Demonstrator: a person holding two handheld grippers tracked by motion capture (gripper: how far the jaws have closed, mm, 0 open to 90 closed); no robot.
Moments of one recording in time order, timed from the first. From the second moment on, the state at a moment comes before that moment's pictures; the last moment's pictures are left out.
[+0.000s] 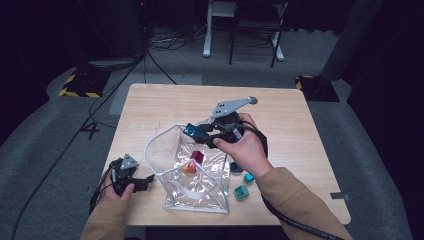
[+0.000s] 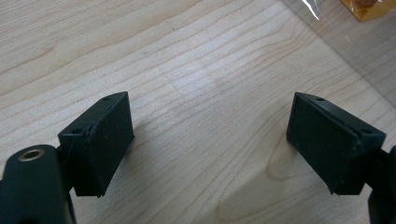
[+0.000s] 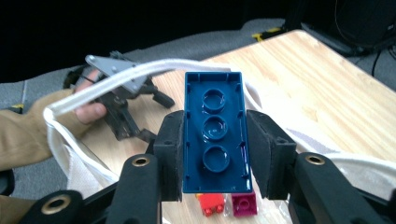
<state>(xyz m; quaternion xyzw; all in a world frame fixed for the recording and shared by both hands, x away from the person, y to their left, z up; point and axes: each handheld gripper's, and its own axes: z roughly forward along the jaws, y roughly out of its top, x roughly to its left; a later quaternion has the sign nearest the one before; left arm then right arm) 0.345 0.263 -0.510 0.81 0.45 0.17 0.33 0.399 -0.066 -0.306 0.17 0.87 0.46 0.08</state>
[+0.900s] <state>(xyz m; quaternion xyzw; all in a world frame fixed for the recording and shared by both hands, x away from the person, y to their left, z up) 0.345 0.263 -0.510 0.81 0.44 0.17 0.33 0.396 -0.054 -0.327 0.18 0.89 0.42 0.05</state>
